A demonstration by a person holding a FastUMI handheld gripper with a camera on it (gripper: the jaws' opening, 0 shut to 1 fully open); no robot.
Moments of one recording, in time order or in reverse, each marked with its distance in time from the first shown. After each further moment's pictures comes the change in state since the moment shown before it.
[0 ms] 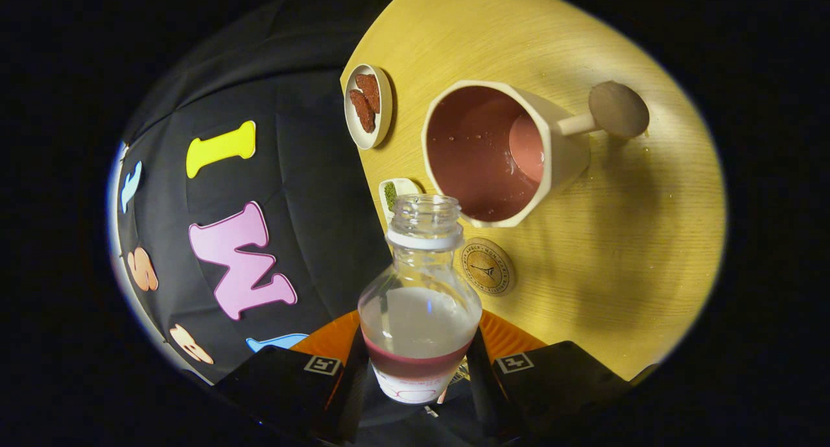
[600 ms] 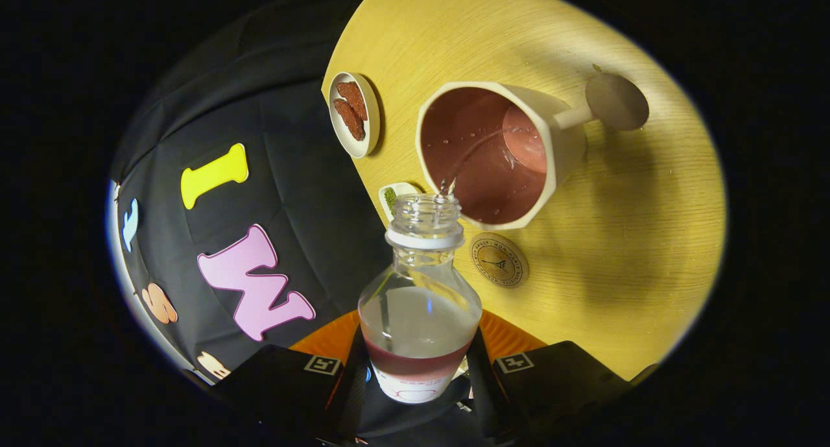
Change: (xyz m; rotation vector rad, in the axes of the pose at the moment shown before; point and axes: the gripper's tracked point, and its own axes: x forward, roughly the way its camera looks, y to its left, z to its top) arm -0.002 0.010 0.006 0.126 0.012 0.001
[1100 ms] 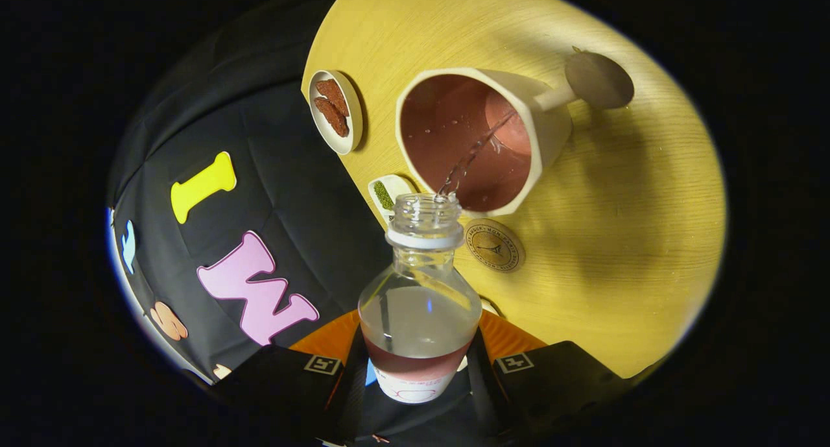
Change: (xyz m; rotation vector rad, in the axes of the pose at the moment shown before) arm -0.001 0.001 -0.006 0.099 0.050 -0.034
